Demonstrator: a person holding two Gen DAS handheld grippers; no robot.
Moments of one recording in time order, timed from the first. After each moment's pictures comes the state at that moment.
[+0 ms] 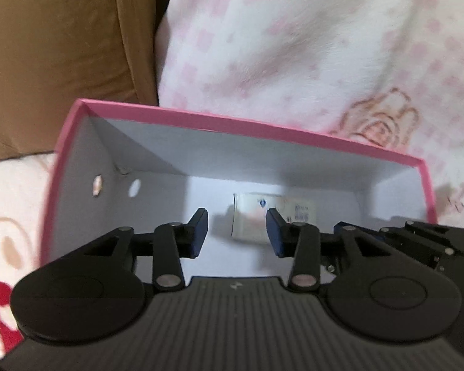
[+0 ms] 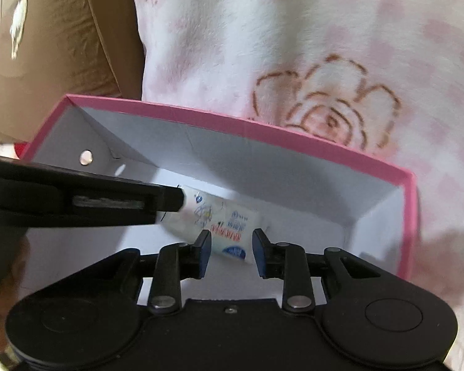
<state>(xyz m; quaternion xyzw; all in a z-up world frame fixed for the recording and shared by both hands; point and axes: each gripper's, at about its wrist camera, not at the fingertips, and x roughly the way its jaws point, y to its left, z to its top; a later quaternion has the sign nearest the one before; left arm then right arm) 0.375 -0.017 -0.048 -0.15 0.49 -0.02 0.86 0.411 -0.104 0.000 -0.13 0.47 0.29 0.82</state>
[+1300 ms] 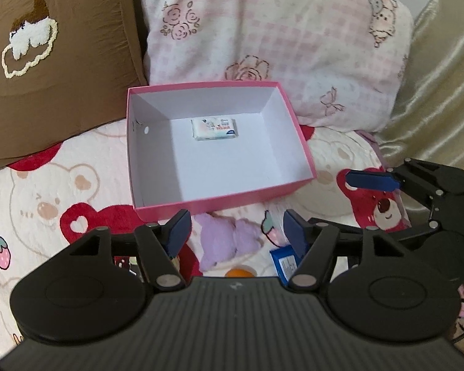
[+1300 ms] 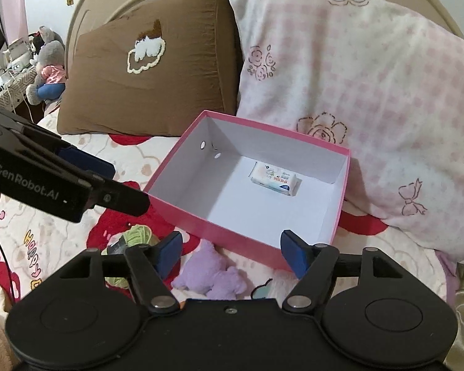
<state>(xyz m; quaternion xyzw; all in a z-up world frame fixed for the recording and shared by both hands) 0.153 -0.016 0.111 -0.07 0.49 -0.13 0.86 0.192 -0.170 0.158 -0.14 0.40 0.32 0.84</state>
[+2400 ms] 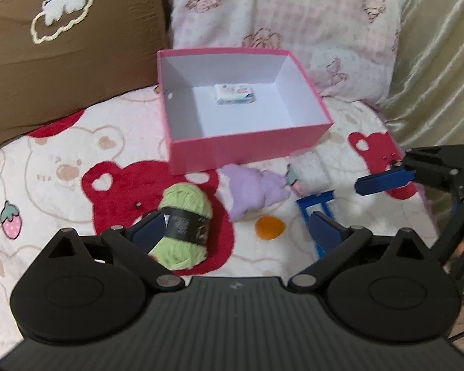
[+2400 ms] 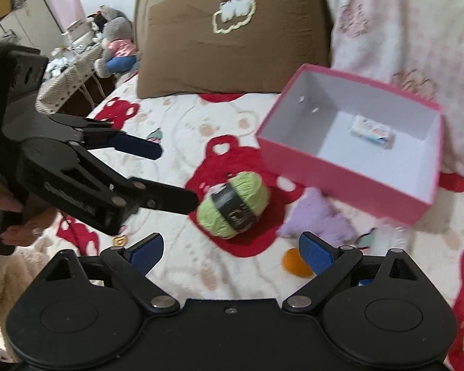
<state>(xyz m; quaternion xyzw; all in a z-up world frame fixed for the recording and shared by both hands) 0.067 0.039 0.065 -0.05 0.47 -0.13 0.87 0.116 -0.144 0.135 -0.10 0.47 0.44 0.76</state>
